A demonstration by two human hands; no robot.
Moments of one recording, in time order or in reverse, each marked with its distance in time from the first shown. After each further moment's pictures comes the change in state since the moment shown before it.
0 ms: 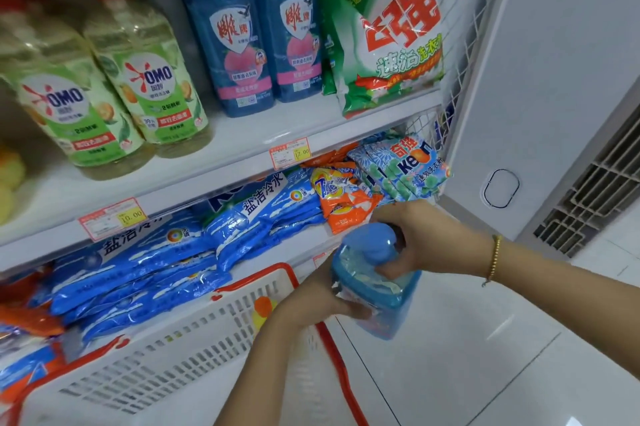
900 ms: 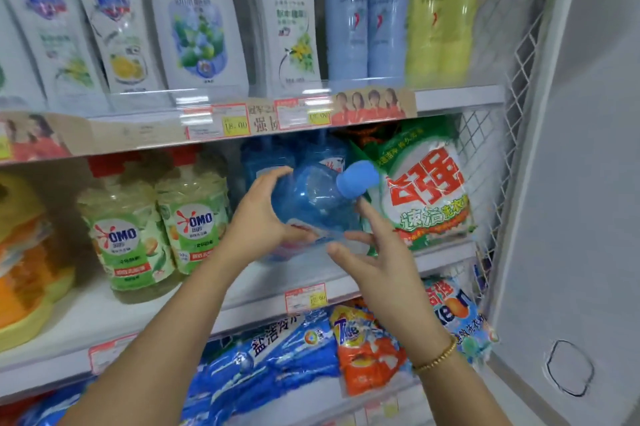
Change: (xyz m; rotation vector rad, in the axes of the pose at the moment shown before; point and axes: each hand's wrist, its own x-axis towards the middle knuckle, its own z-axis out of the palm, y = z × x) left_hand 0.039 0.207 -0.180 0.417 0.870 0.552; right_hand 0.104 -0.032 -0.078 0.850 0.627 -0.140
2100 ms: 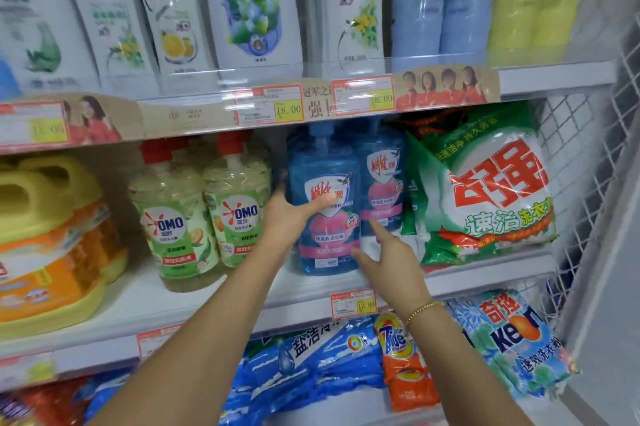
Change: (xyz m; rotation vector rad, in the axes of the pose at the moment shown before) left_hand 0.025 -0.063 0.004 -0.398 0.256 -0.438; right_hand 0.067 0.090 0.057 -0.510 -0.120 0.132
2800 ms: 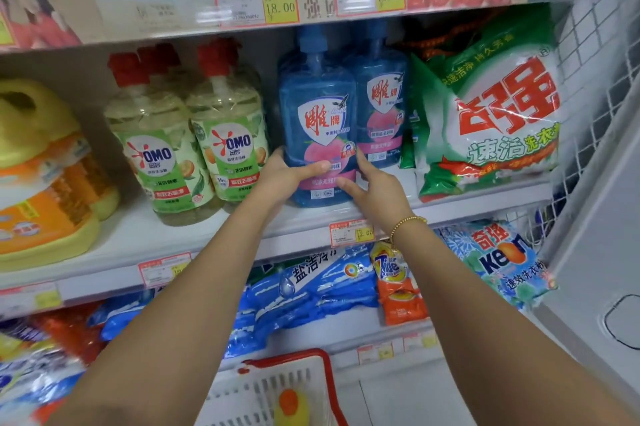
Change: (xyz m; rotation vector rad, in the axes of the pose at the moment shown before) left_hand -0.004 -0.047 -0.014 -0.022 -0.218 -0.101; right_hand 0.017 0.012 0.023 -0.084 -0.068 -0.030
